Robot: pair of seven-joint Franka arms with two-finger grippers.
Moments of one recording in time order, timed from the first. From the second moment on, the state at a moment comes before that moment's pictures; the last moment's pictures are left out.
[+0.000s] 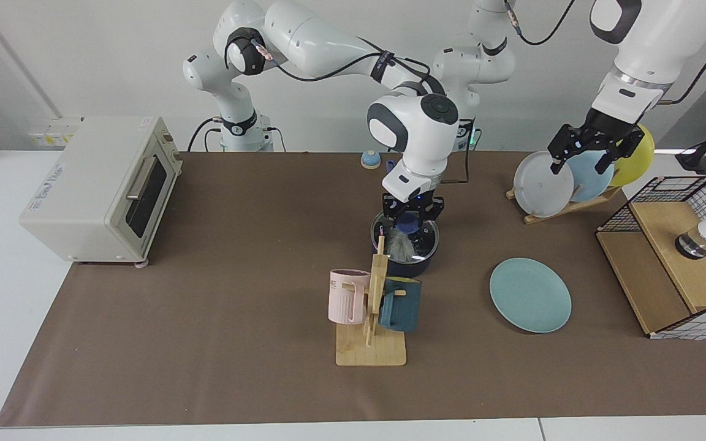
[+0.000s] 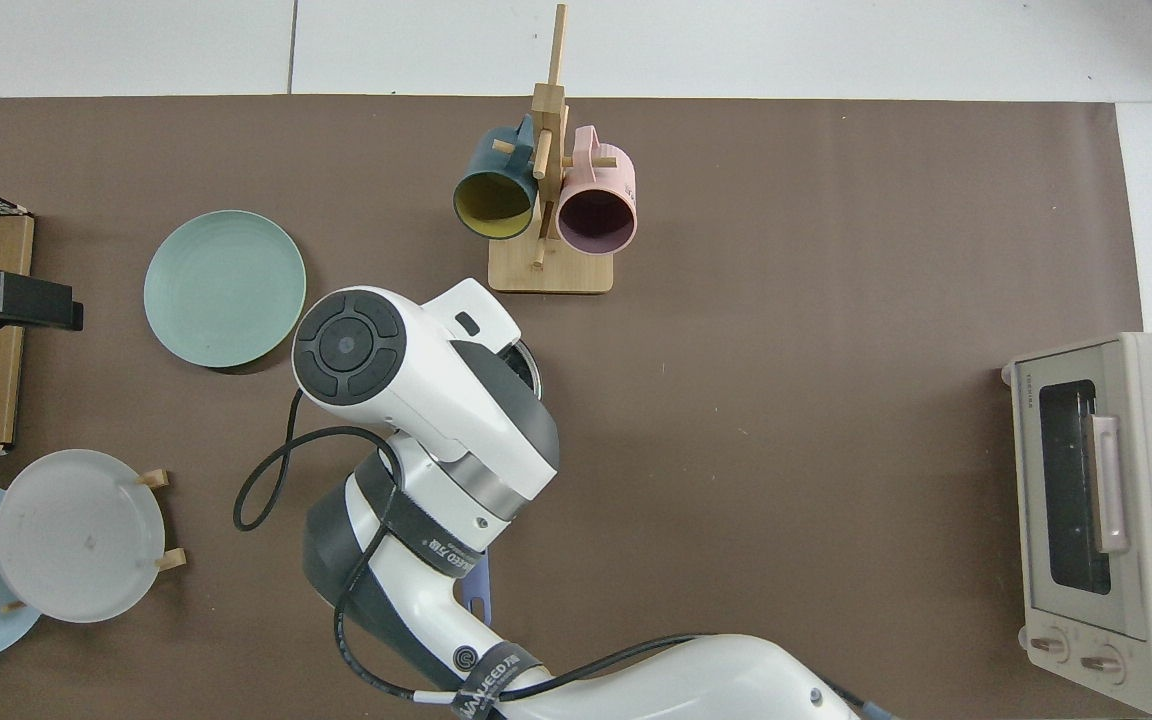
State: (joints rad) left arm -0.05 0.01 0.07 -1.54 -0.02 1.63 0.05; right arm 0.75 0.73 -0.02 -1.03 -0.03 1.77 0.85
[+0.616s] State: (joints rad) left arm -0.05 0.01 0.07 -1.54 -0.02 1.63 0.05; right arm 0.75 0.73 -0.02 -1.04 -0.03 1.78 0.85
